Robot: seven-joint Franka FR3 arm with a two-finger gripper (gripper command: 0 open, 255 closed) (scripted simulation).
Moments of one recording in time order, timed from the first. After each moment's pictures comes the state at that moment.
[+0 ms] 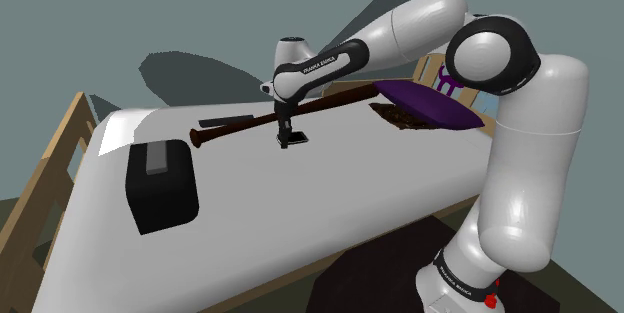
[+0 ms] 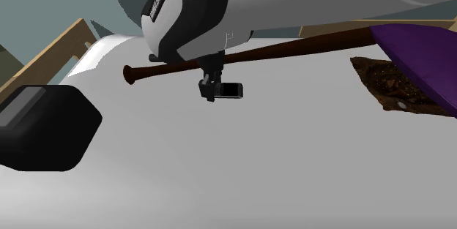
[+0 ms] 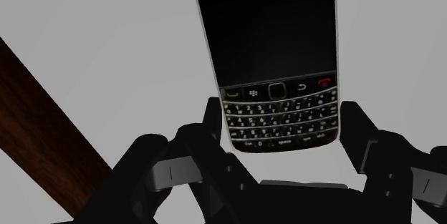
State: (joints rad) arm 0.15 0.33 -0.01 -1.89 -0.02 2.22 -0.87
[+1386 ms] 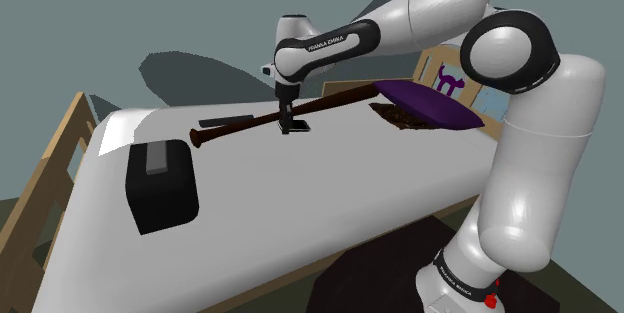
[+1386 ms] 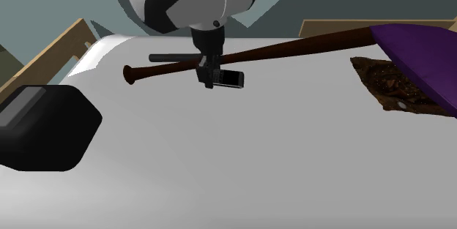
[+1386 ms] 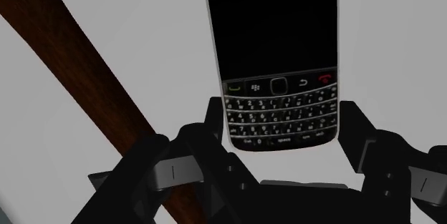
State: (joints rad) arm 0.15 0.27 -0.01 -1.83 -0.02 2.10 -0.87
